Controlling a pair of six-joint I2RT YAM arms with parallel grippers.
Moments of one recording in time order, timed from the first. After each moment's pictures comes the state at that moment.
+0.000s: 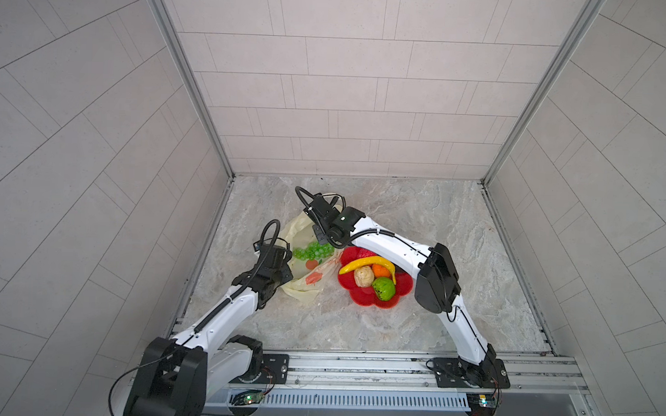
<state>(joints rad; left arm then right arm) -0.24 1.07 0.47 -0.36 -0.16 -0.69 0.88 2.25 2.13 -0.87 0.37 0.34</state>
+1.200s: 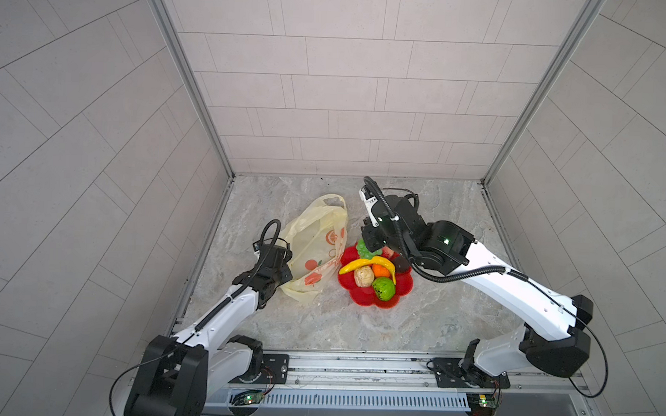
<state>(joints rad) -0.24 1.08 0.47 -0.36 -0.19 -0.69 0.94 1.42 1.61 -0.84 0.40 0.25</state>
